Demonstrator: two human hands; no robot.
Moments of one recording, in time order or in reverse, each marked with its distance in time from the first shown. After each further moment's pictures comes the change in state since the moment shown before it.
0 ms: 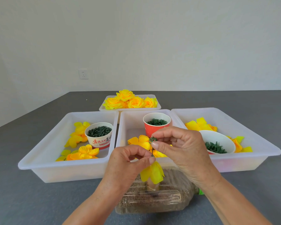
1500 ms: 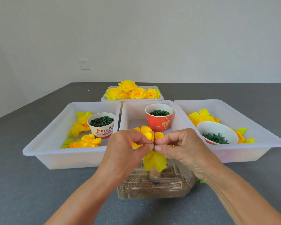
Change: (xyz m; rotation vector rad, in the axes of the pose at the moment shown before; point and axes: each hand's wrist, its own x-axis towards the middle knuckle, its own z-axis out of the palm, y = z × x) left_hand -0.003 0.012 -0.011 0.357 0.009 0.092; right_hand -0.009 0.009 -0.005 -0.082 -0.154 0.374
